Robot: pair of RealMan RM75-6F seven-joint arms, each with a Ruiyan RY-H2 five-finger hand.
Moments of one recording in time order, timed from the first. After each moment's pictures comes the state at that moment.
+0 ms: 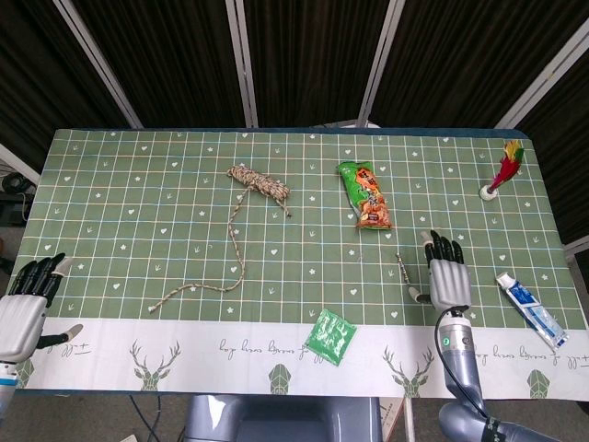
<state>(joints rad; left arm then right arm) -0.12 -1.10 0.00 -1.64 1.53 1.43 0.04 0.37 -1.61 0.28 -1.47 -1.04 1.23 -0.49</state>
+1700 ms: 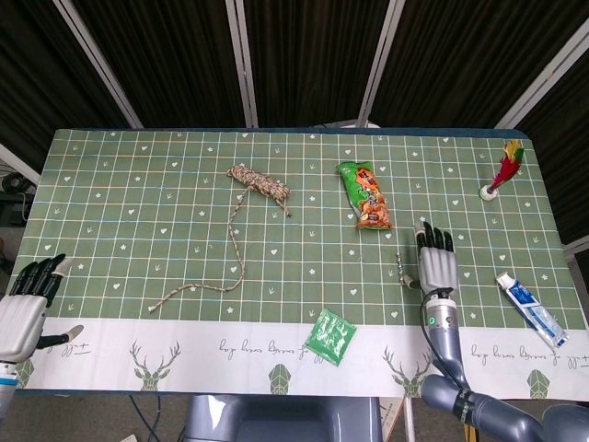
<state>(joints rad) -0.12 -1.10 0.00 -1.65 1.51 1.41 0.03 0.49 -1.77 0.29 -1.14 -0.98 1.14 -0.43</state>
